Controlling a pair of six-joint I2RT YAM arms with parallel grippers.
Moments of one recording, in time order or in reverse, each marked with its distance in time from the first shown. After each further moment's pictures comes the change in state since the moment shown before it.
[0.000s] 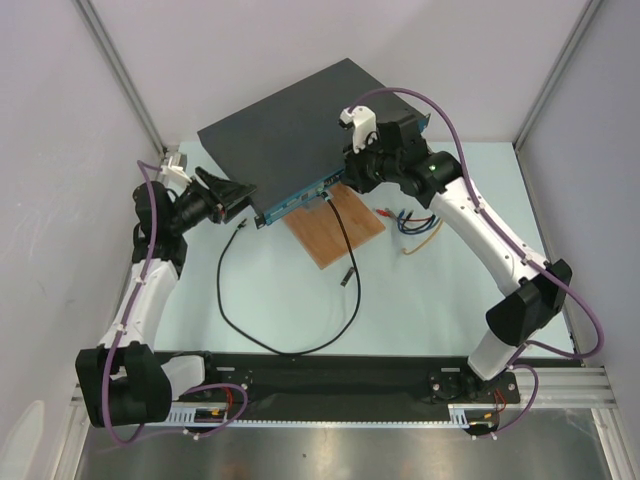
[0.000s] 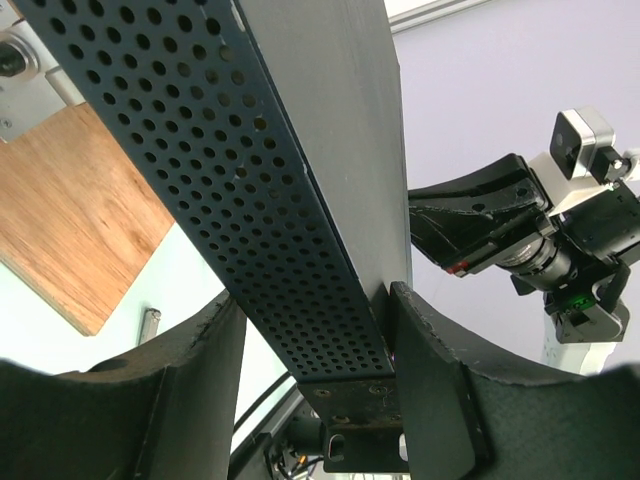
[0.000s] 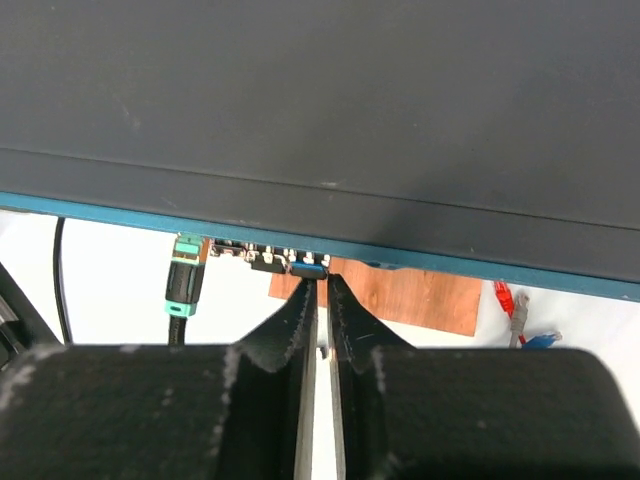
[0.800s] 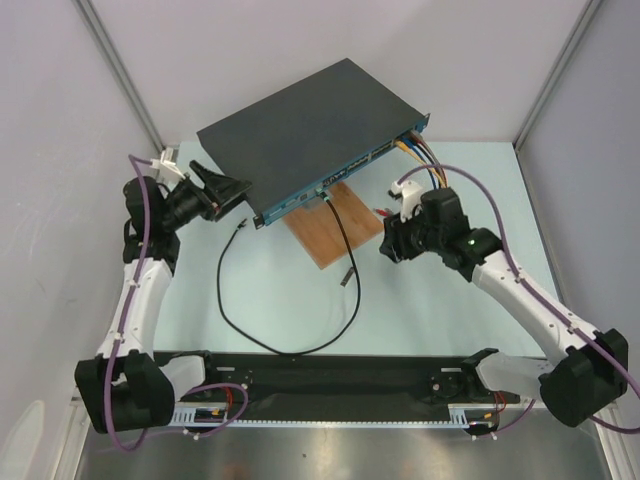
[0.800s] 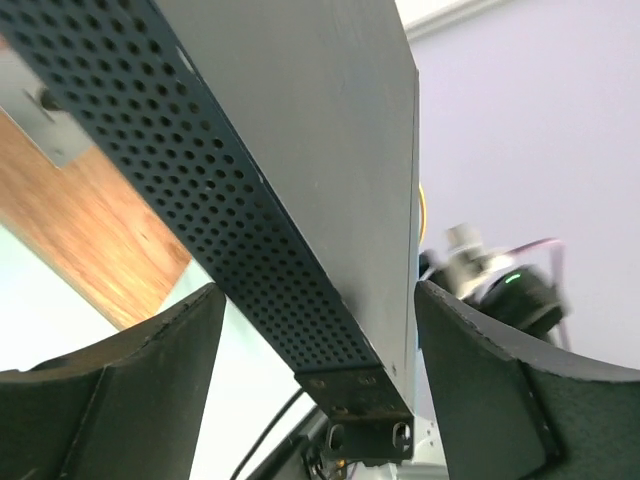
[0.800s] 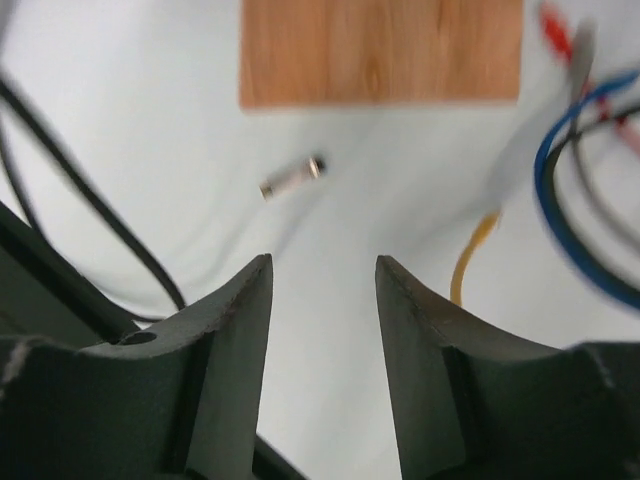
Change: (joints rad) left arm 0.028 -0.021 0.074 -0.139 -0.005 0.136; right arm -0.101 -0.504 -0.756 0.164 -0.031 0.084
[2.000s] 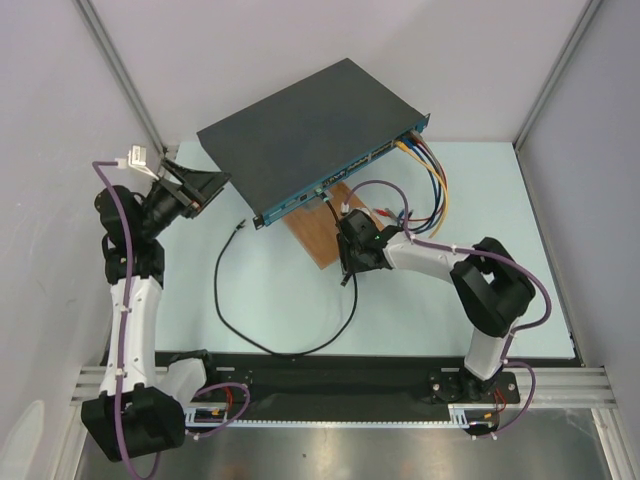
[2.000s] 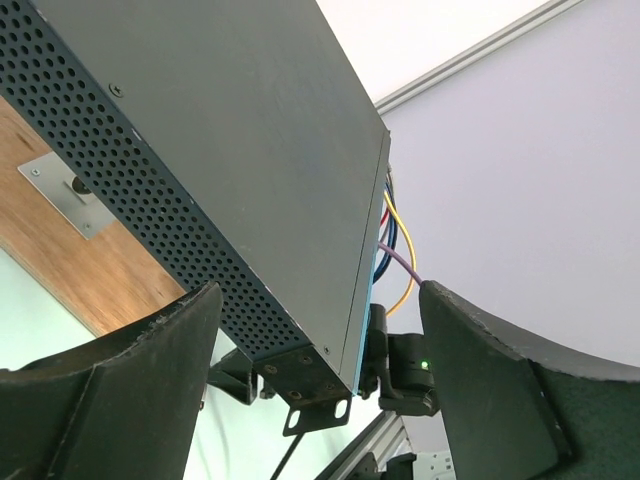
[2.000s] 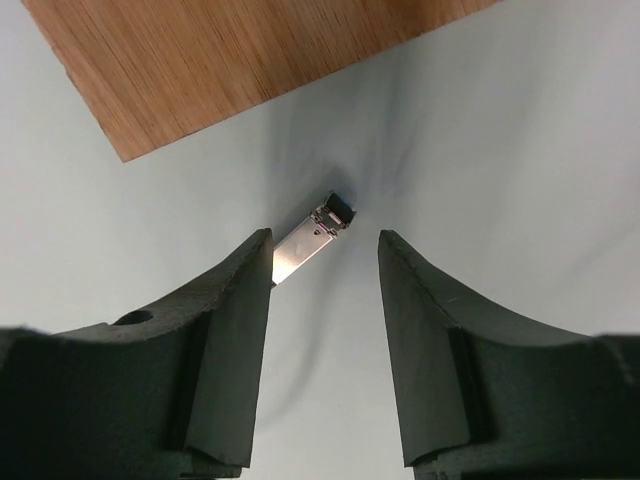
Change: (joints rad) left arm 0.113 -0.149 0.028 -0.019 -0.026 0.010; right arm 0.274 0.606 0.076 0.133 0.434 0.464
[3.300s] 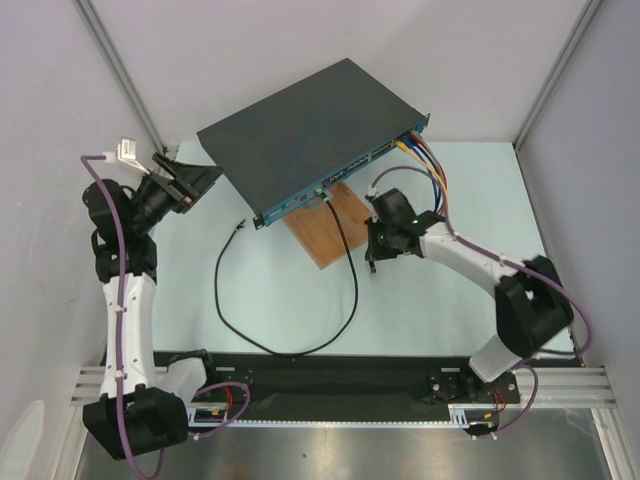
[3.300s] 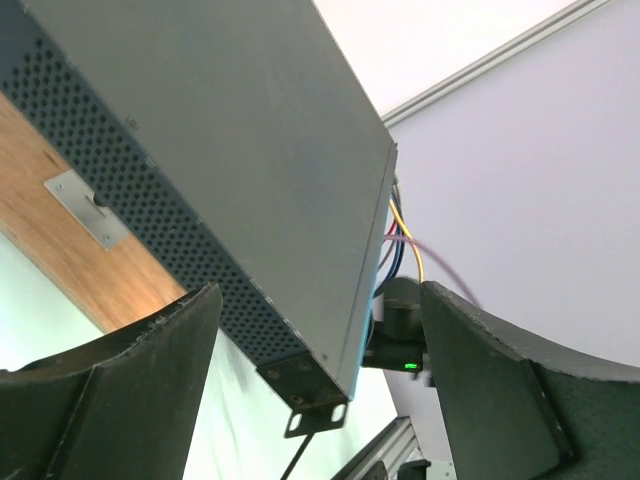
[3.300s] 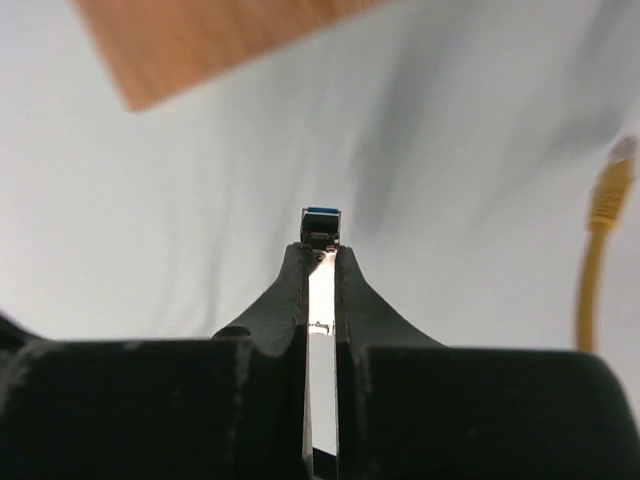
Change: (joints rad) left arm 0.037 0.012 0.064 -0.067 0.008 0.039; right arm -0.156 -0.132 -0.006 -0.150 -0.185 -0.103
